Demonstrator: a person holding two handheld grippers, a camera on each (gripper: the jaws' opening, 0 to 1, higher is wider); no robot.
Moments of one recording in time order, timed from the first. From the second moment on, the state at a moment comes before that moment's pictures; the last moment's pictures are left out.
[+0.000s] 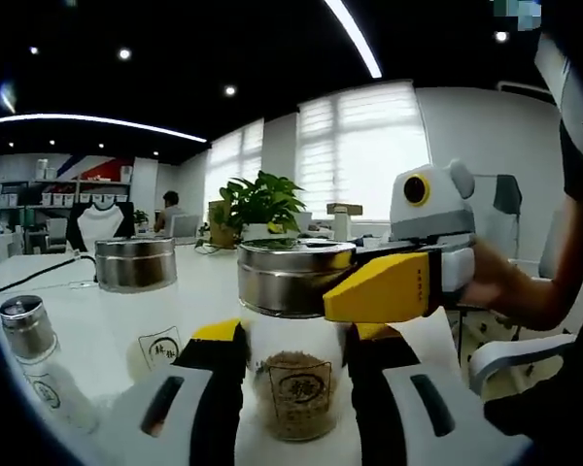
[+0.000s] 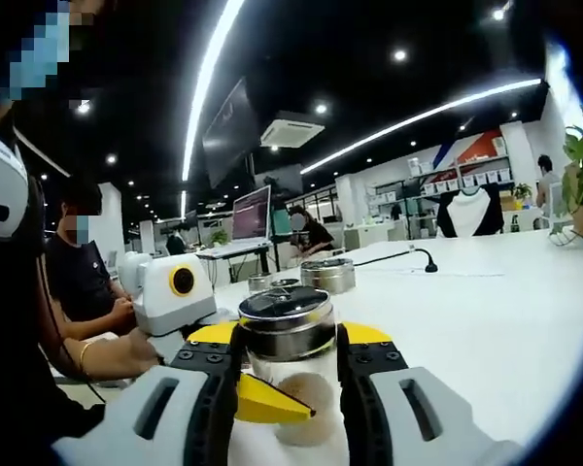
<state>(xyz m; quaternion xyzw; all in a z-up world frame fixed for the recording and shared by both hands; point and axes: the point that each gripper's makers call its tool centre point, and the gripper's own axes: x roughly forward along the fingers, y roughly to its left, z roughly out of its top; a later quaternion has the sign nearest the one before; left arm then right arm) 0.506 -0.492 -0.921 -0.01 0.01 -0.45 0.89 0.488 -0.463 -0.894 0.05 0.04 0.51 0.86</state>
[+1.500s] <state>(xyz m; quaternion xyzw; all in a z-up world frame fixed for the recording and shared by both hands) 0.531 -0.490 -0.923 0.00 0.02 -0.29 0.96 0.517 -0.469 -0.886 0.03 0.02 0.41 0.91</state>
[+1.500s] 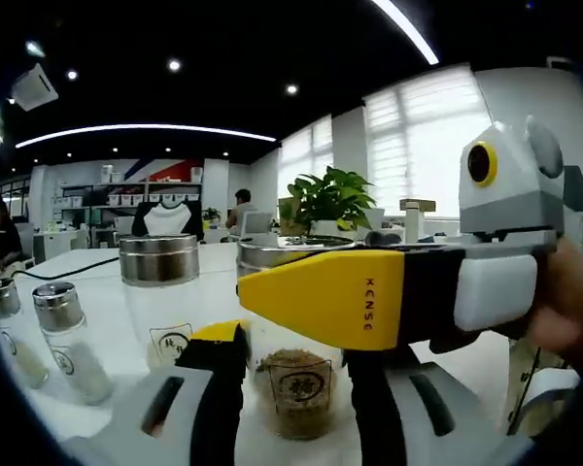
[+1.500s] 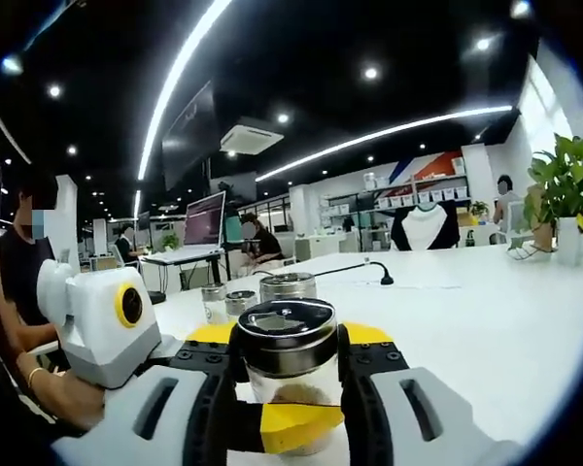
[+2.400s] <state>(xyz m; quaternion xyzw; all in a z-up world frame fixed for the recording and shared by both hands) 0.566 -0.535 -0.911 -0.01 0.01 -0.31 0.95 0.551 -0.513 -0.873 0.01 0.01 0.38 0.93</state>
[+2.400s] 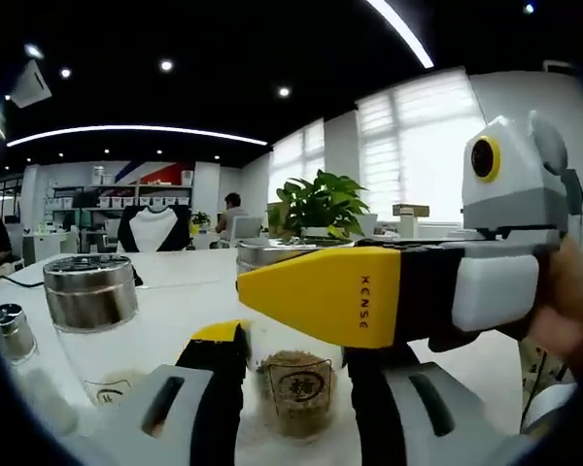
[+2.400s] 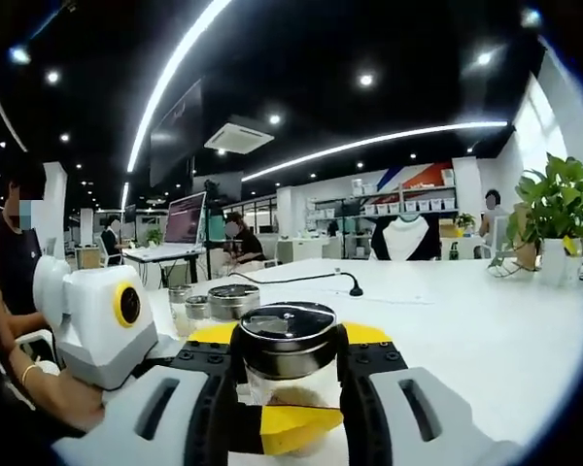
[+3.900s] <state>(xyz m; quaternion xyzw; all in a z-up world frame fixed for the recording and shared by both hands) 0.591 -0.536 -0.922 0.00 0.02 -0.27 0.96 0.571 -0.513 -0.882 0.03 0.01 0.39 0.92</state>
